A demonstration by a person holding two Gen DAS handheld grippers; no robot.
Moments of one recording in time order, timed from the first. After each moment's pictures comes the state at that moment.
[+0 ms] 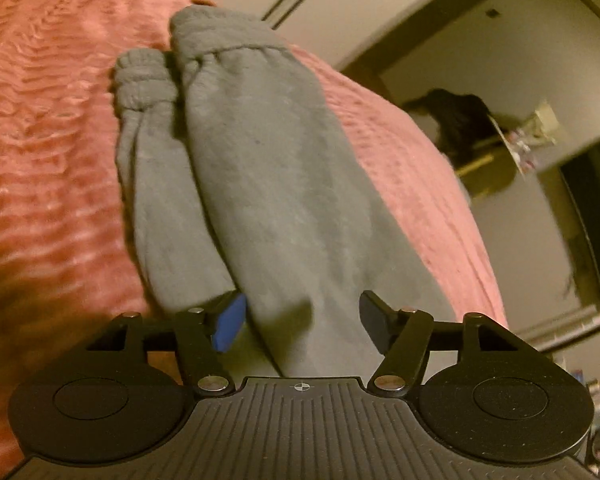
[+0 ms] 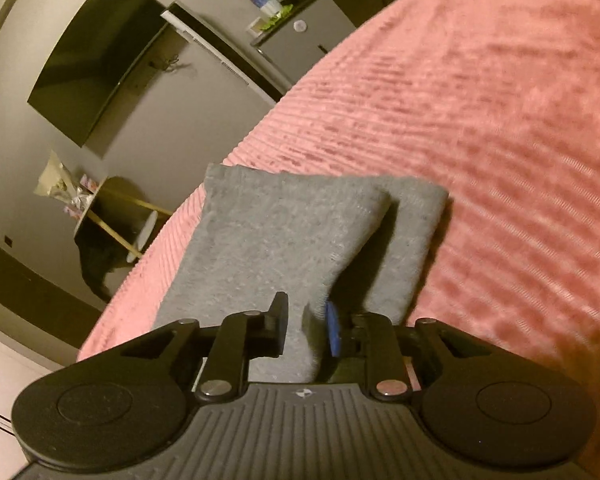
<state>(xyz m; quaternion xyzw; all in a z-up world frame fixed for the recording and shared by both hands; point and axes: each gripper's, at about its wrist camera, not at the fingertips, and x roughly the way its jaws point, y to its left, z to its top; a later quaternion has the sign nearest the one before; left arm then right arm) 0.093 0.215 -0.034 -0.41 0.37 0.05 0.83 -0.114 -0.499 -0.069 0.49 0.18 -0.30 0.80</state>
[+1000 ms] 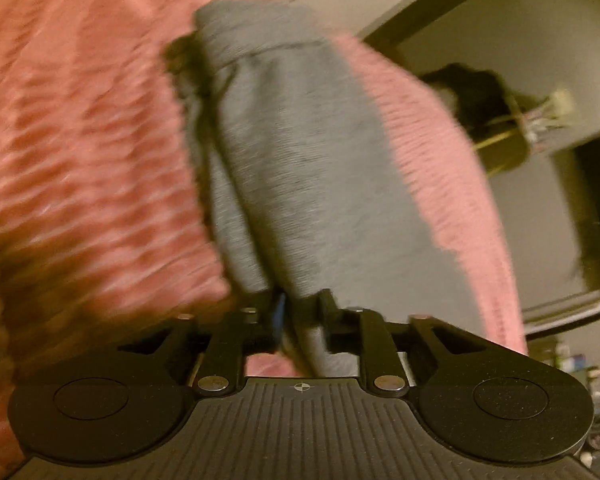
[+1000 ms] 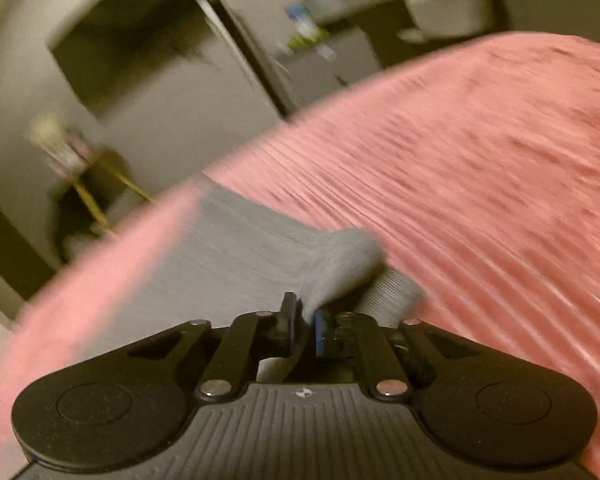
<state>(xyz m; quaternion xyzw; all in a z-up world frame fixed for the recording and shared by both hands) 0.078 0.246 -0.038 -0.42 0.43 0.04 0.80 -0.106 -0.511 -0.062 0.35 0.23 -0.34 0.84</state>
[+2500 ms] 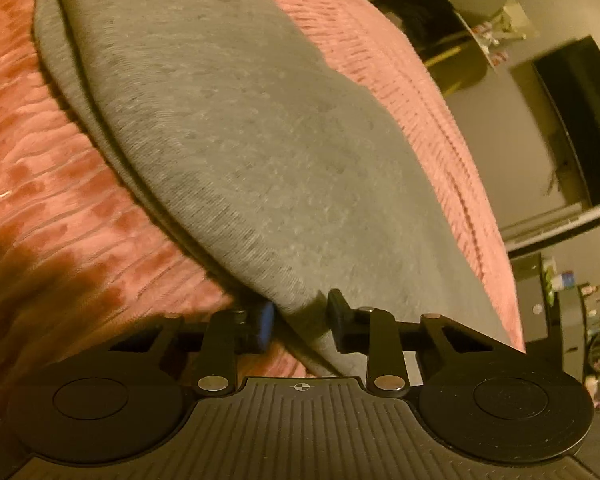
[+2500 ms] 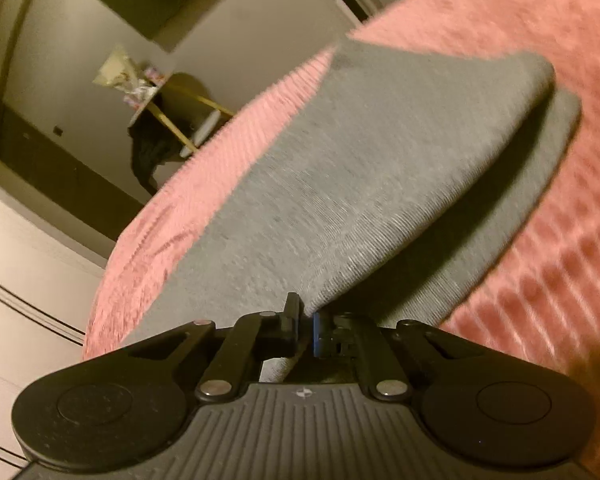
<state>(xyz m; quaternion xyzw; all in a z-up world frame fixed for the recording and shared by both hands) 0.065 0.109 -0.046 -0.38 0.46 -0.06 0.80 -0.082 -0.415 -0.047 0.43 0.27 -0.16 0.85</state>
